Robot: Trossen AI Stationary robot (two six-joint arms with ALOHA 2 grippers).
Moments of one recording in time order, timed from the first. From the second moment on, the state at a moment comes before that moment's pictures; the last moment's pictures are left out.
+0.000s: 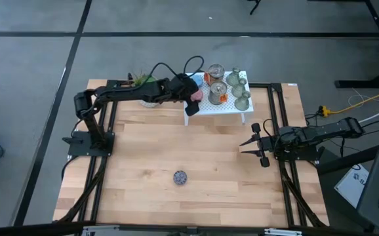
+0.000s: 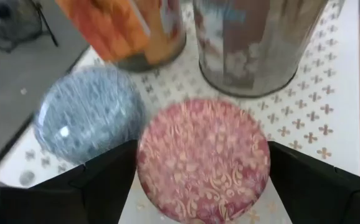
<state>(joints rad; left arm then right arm) 0.37 1.75 1.38 -0.30 -0.16 0.04 0.23 0.20 0.01 0.01 0.02 -0.23</state>
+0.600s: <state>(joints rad) 0.35 1.68 1.38 -0.27 -0.19 0.14 0.23 0.20 0.01 0.01 0.02 -0.23</state>
